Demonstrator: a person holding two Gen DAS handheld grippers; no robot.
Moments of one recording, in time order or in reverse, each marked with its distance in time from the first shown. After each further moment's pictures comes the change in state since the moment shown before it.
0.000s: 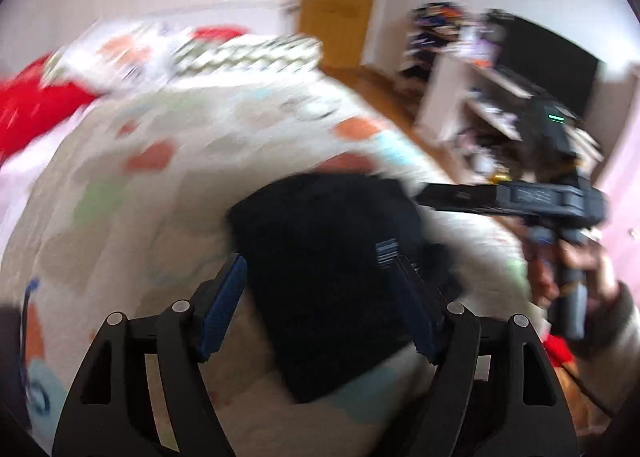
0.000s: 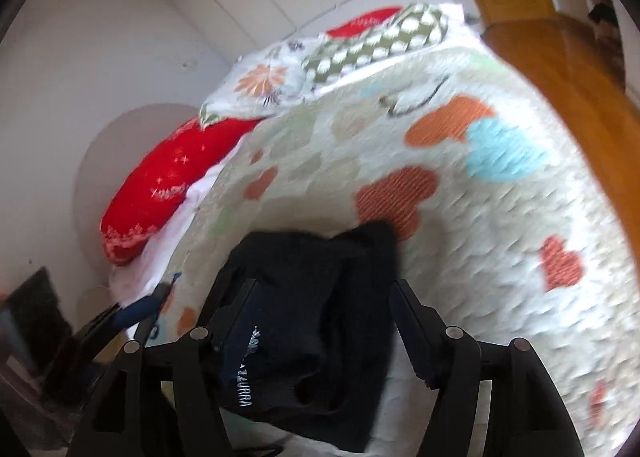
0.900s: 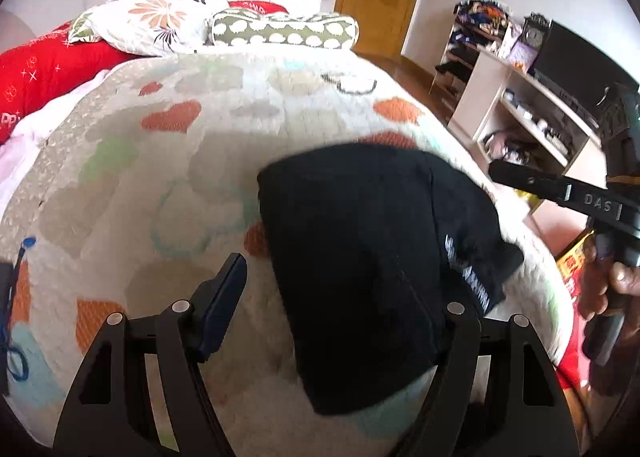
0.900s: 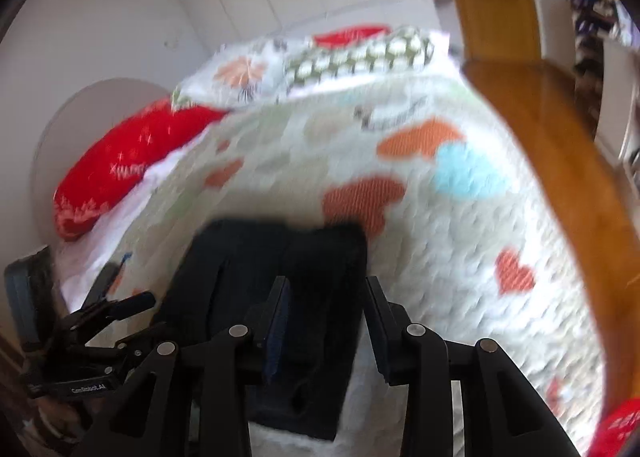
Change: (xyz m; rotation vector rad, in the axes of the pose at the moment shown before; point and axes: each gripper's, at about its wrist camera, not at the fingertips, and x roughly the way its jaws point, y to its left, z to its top) left arm 0.023 0.001 -0.002 -0.088 0.029 0.047; right arm -0.025 0.022 0.000 -0.140 -0.107 -0.208
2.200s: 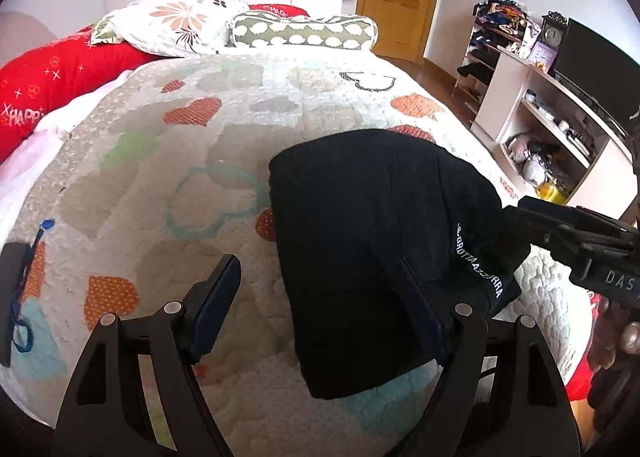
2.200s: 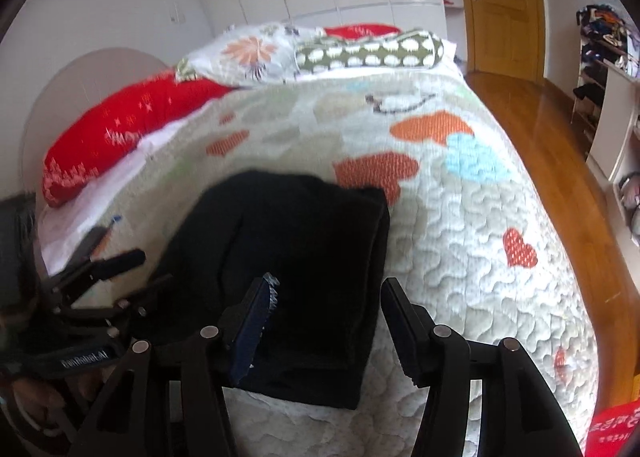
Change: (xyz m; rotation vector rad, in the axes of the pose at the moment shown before) left arm -0.004 -0.010 -0.020 -0.006 -0.018 0.114; right arm -0.005 0.032 -0.037 -0.090 0.037 -0.073
